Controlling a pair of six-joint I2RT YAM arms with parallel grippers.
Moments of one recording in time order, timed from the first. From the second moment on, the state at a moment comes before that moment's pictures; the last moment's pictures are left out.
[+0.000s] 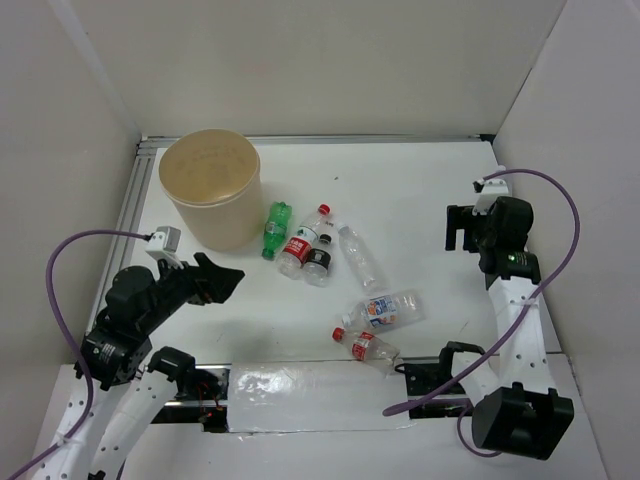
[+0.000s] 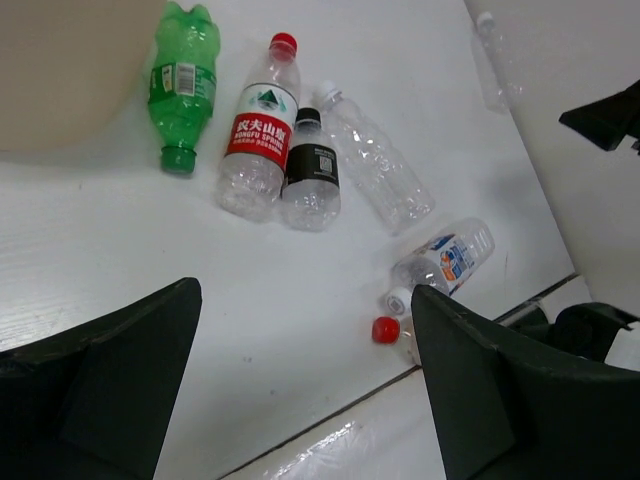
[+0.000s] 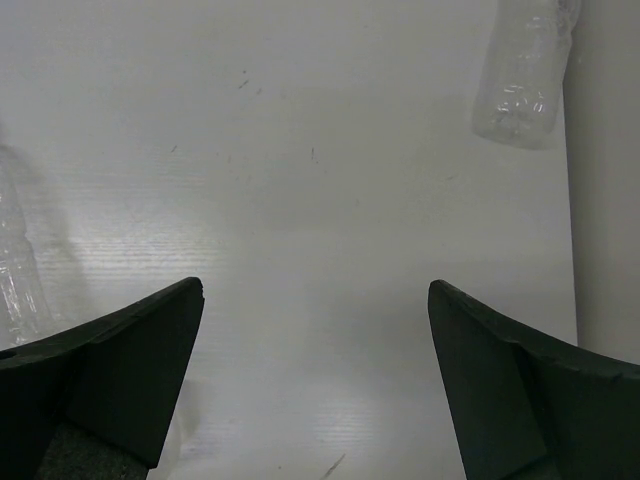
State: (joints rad) left arm -0.33 0.36 0.72 -0.63 0.18 -0.55; right arm -0.21 0.92 0.85 -0.51 -0.10 -0.18
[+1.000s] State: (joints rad) left arm -0.33 0.59 0.78 -0.69 0.29 -0.48; right arm -0.34 2.02 1.61 -0.45 0.21 -0.11
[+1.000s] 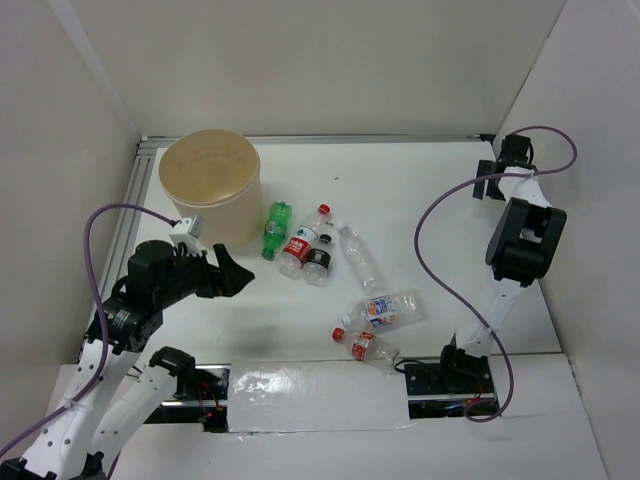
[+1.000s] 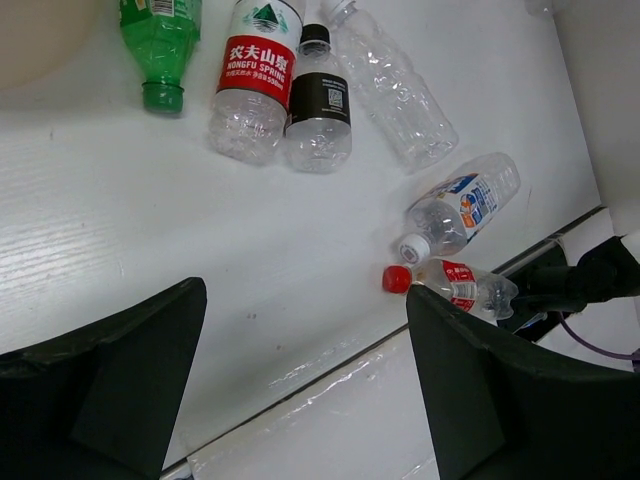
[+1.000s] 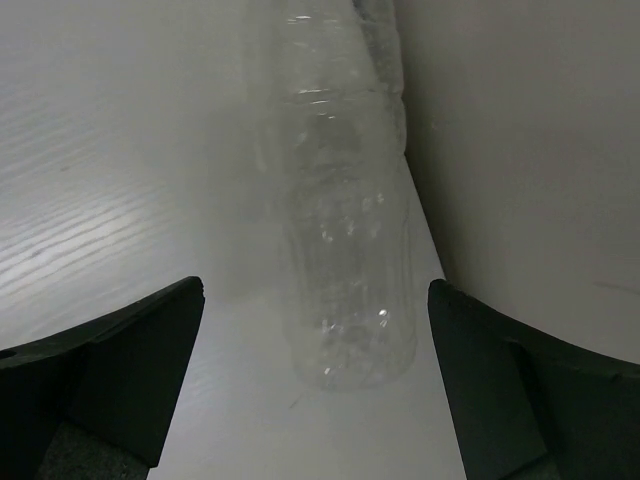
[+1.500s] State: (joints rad) left arm -0.33 0.57 0.76 -0.71 0.27 -0.51; right arm -0.40 2.24 1.75 -0.42 0.19 -0.13
